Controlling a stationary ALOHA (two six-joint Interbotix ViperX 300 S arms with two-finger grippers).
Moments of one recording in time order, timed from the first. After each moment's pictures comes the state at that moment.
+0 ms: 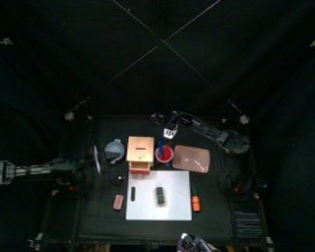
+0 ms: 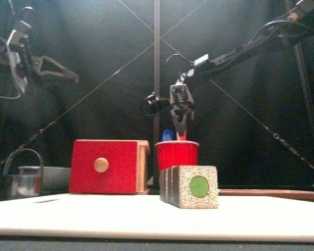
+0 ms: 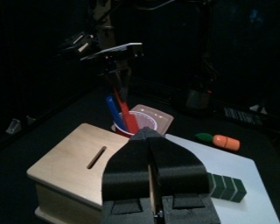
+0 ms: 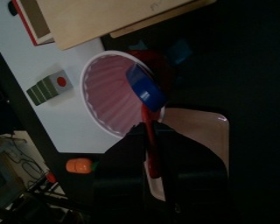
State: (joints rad) left arm 0.26 -0.89 1.33 -0.17 -0.48 0.00; right arm -0.68 0.39 -0.26 0.43 1.48 -0.37
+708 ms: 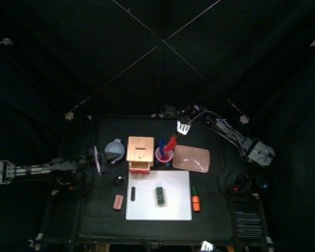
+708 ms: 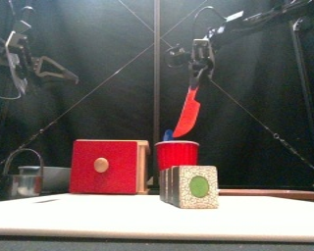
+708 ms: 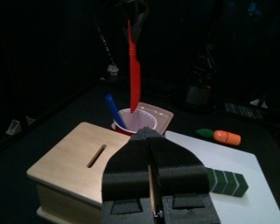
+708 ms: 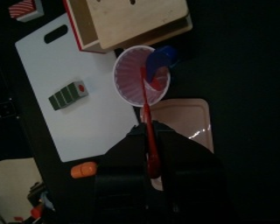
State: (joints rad) left arm 0.25 -0.87 1.32 -0.14 -0.48 0.00; right arm -0.71 -0.10 -0.07 0.44 1.31 -0.35
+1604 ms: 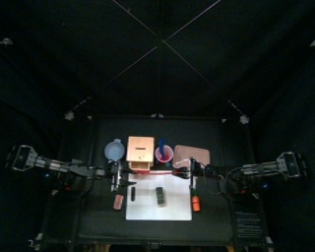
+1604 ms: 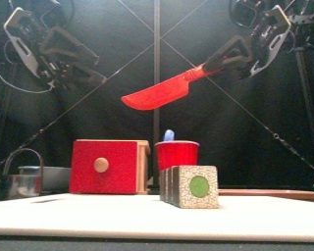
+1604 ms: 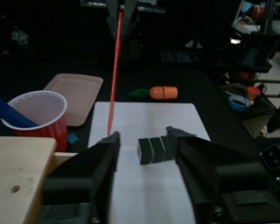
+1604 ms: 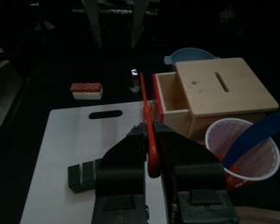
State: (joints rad) left arm -0.07 -0.32 1.08 -0.08 -0.56 0.00; right arm 0.04 -0.44 0.94 0.44 -0.29 -0.39
